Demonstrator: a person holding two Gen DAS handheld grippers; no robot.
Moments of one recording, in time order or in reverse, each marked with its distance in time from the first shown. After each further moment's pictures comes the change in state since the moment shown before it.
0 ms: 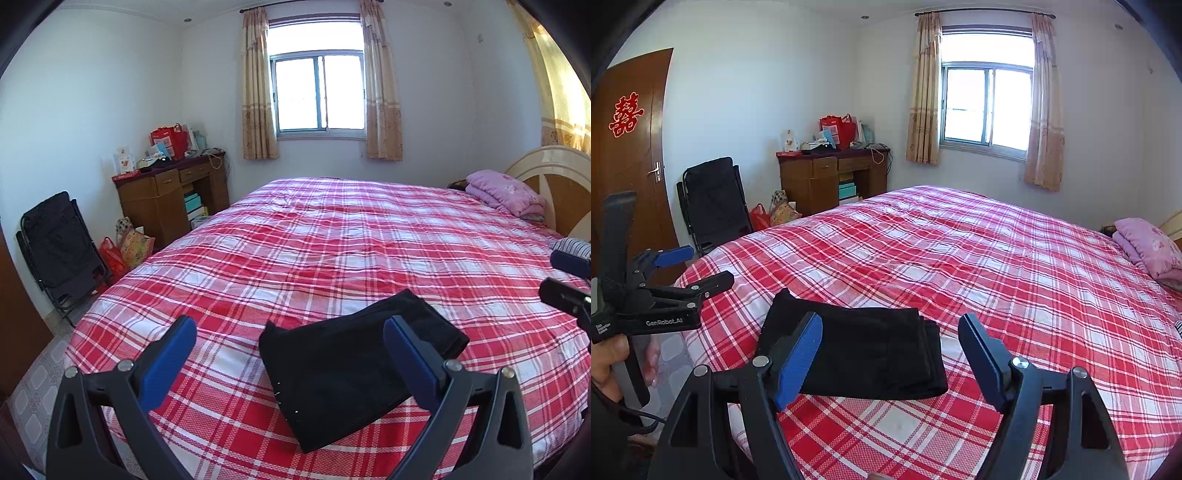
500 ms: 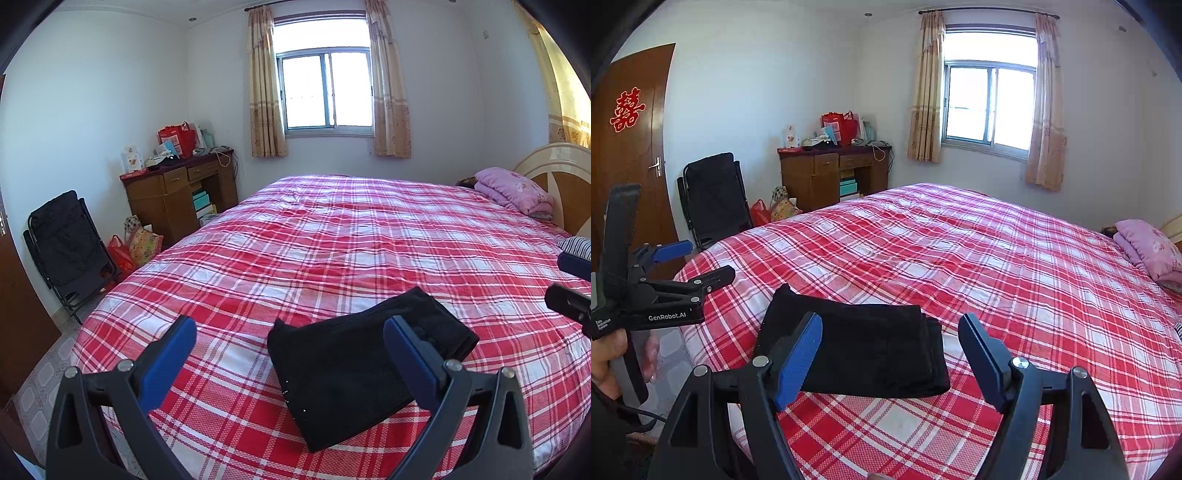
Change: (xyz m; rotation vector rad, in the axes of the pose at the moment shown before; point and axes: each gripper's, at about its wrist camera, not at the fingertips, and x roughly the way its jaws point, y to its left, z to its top) left arm 0.002 0.001 -0.002 -0.002 0.005 0.027; right arm 0.004 0.004 -0.003 -0.011 0.008 0.001
